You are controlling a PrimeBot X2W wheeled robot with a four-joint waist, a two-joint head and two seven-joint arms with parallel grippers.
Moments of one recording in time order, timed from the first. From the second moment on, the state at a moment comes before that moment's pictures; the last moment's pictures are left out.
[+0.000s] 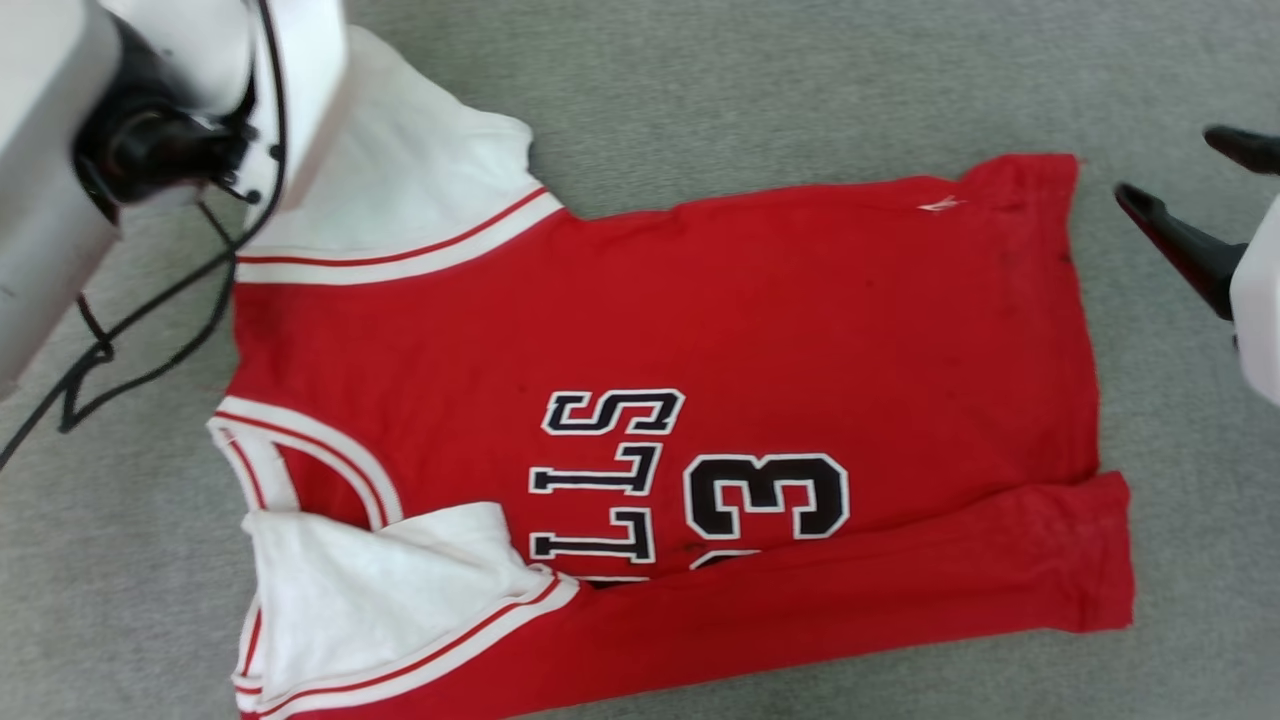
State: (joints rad) left arm -1.45 0.71 -1.14 0.42 -1.04 -0.13 0.86; right arm -0.65 -0.71 0.28 -0.19 0.59 0.13 0.81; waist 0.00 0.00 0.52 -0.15
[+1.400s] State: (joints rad) left arm -1.39 0.78 -1.27 0.17 -1.11 -0.13 0.61; right arm -0.78 -0.70 0.49 0.24 0.73 0.13 0.82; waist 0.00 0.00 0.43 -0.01
